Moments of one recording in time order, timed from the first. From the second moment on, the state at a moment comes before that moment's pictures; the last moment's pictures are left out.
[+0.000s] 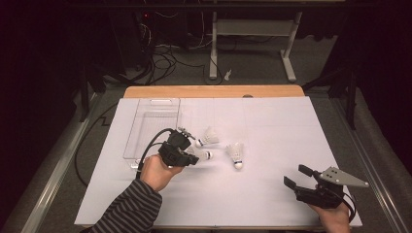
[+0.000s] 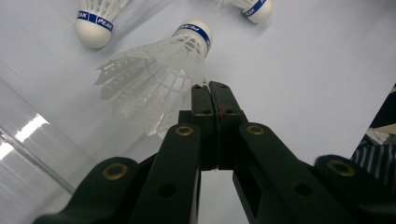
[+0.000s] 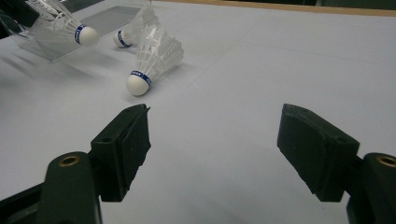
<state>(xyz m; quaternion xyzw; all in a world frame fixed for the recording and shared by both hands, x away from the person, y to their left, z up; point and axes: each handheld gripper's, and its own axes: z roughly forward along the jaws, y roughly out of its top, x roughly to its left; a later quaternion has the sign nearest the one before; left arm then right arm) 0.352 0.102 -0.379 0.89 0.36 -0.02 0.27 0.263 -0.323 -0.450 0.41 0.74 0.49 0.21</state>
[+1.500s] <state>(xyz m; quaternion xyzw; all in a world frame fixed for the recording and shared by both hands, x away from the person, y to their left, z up) 0.352 0.131 -0.356 0.86 0.38 0.01 0.33 0.263 -0.323 -0.450 0.41 0.74 0.49 0.21</state>
